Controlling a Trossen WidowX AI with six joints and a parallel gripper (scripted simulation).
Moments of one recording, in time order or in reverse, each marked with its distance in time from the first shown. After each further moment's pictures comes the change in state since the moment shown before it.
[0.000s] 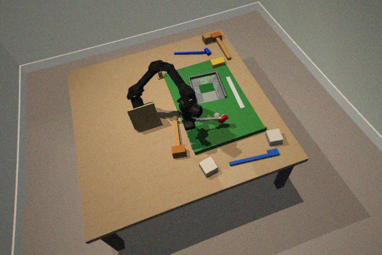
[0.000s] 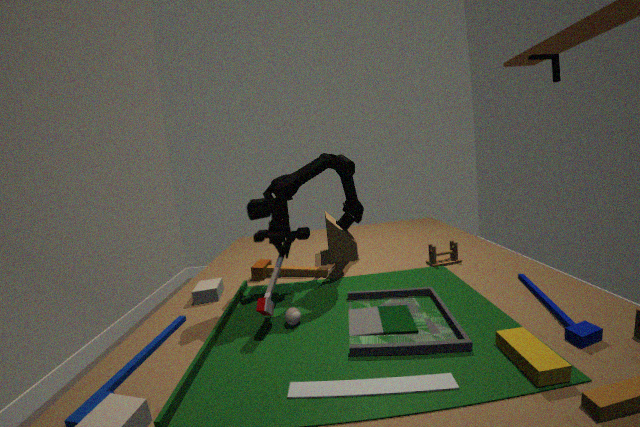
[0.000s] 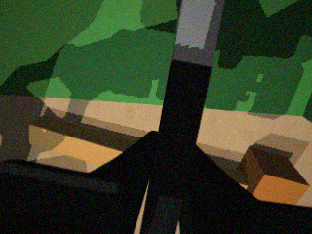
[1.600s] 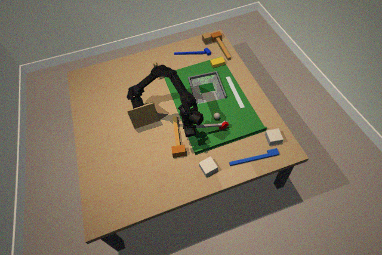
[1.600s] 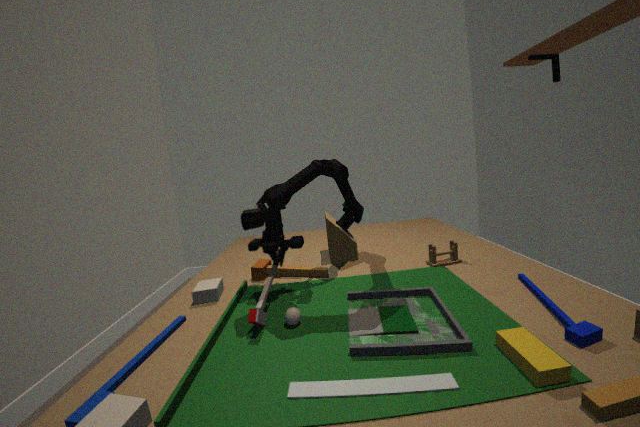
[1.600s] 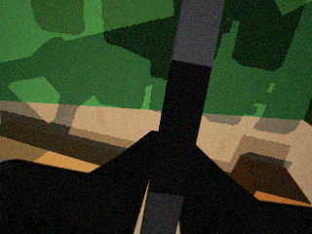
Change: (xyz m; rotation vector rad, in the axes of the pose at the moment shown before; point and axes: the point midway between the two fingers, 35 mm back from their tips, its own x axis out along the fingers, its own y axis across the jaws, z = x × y) arm 0.030 -0.025 -0.004 0.014 0.003 0.011
